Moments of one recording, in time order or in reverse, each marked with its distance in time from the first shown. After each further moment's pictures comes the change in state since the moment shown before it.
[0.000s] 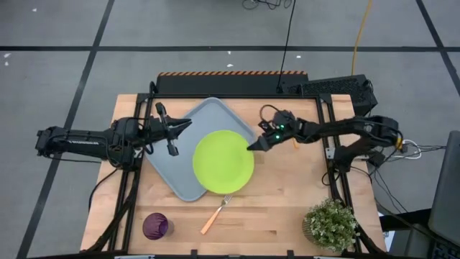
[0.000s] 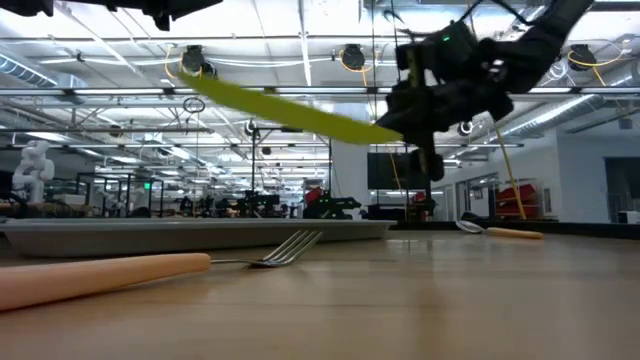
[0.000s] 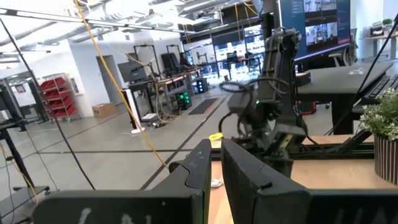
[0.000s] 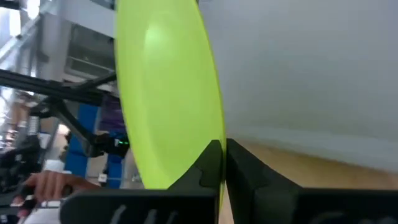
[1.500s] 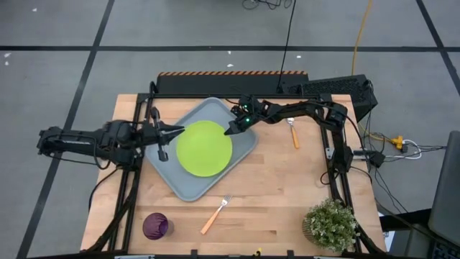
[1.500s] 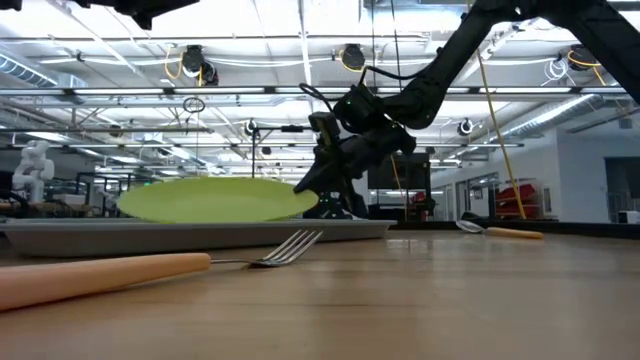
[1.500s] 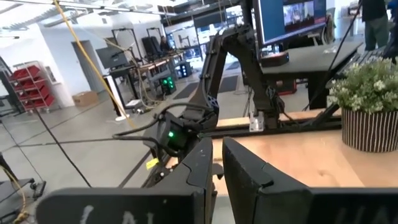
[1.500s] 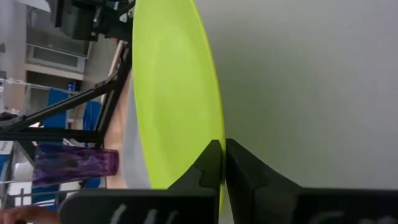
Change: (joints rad) left arm -0.076 -0.157 0.000 -0.241 -0.001 -0.015; right arm -0.135 0.552 0.566 -0.221 -0.097 -0.161
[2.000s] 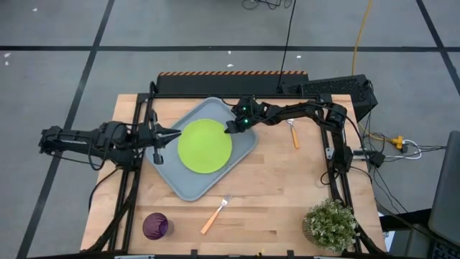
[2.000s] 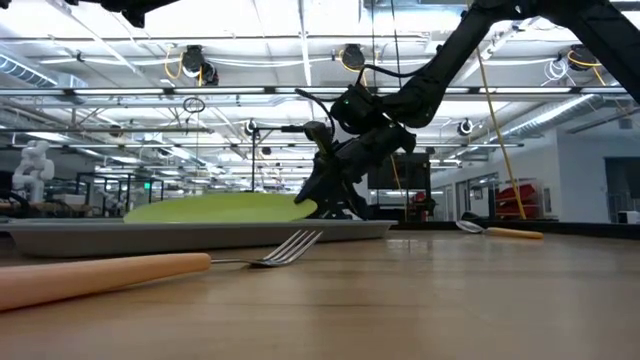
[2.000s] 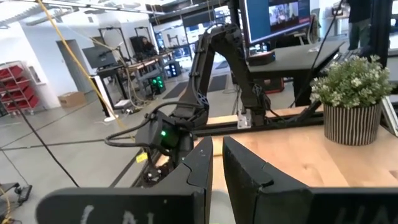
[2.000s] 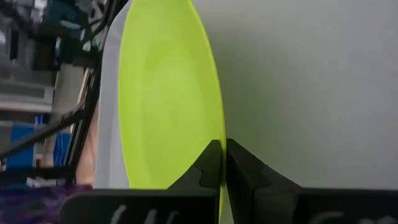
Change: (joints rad) left arm -0.045 -0.059 0.000 -0.085 0.000 -0.004; right arm 0.020 0.000 0.000 -0.028 0.181 0.068
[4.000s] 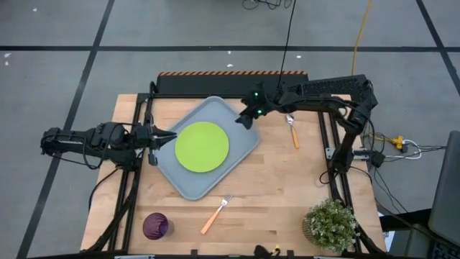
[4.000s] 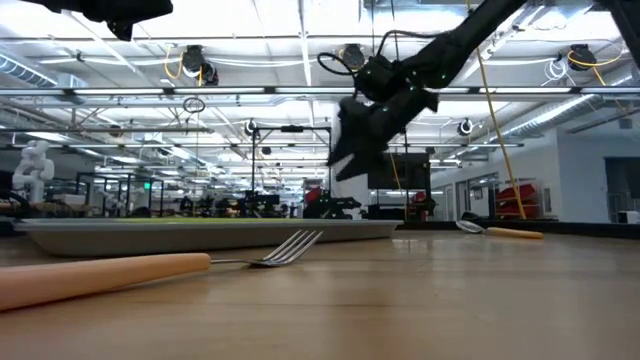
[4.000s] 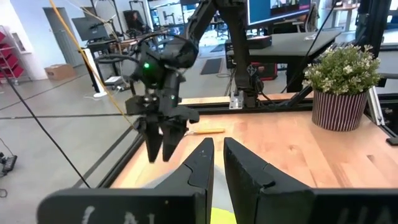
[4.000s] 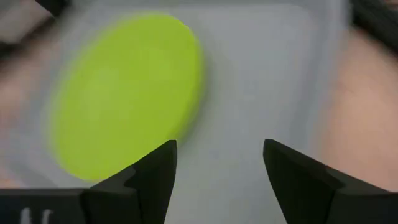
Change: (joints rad) left arm -0.007 -0.078 0.000 -0.177 0.001 -0.113; right arm -0.095 -0.245 -0.001 -0.368 0.157 -0.669
